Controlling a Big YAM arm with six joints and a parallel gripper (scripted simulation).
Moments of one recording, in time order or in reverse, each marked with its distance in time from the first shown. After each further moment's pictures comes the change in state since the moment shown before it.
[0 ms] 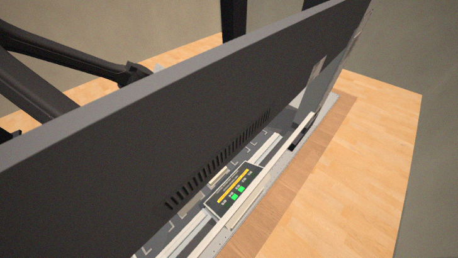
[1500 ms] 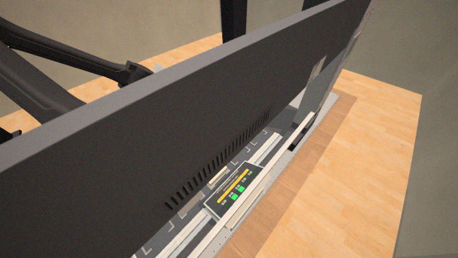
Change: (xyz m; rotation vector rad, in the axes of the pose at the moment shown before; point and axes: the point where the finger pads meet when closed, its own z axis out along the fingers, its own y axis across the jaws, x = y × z) arm 0.000 0.001 -0.052 -0.002 0.000 -0.008
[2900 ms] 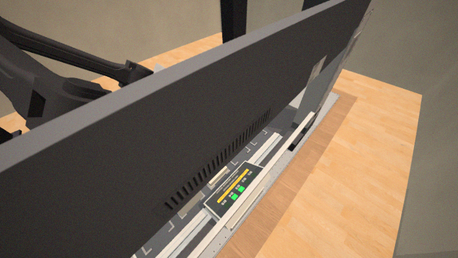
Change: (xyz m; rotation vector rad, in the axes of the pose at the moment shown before) arm 0.000 0.001 -0.063 -0.001 0.001 -0.004
